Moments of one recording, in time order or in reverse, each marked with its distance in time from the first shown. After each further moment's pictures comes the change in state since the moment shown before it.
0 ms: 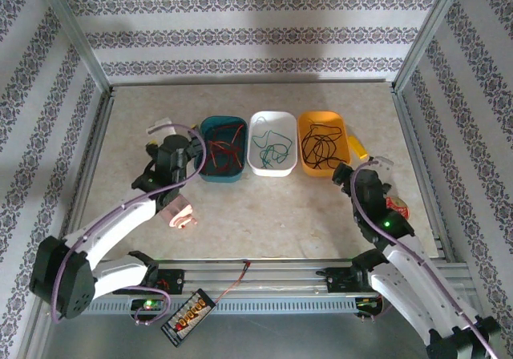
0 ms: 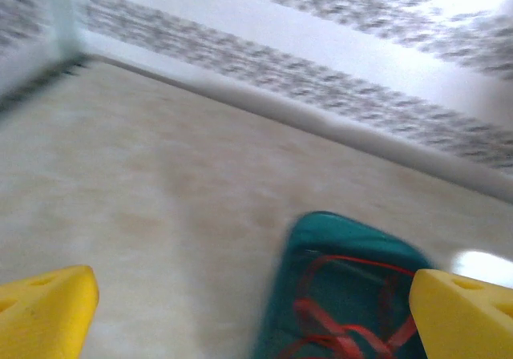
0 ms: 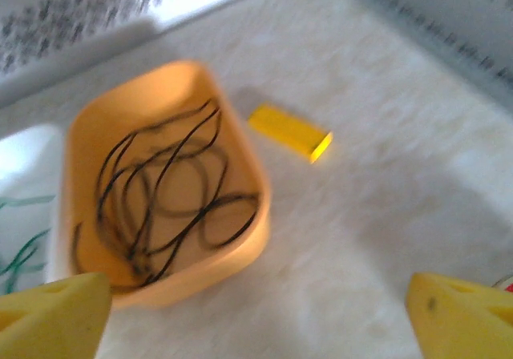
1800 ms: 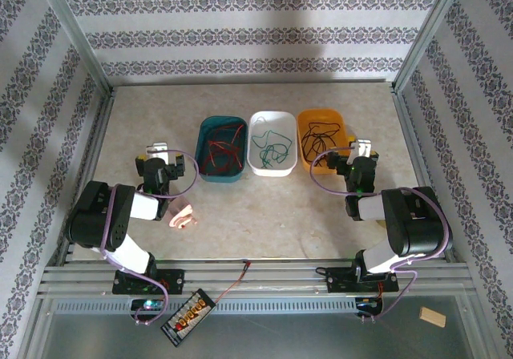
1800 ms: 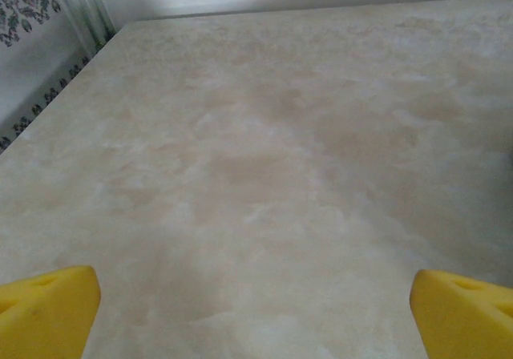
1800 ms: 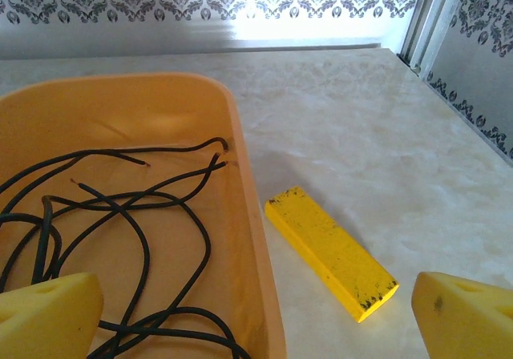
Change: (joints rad) left arm 0.374 0.473 -0.366 0.896 0.388 0.473; right arm -0.311 0.916 -0.159 1.345 -0.391 -0.524
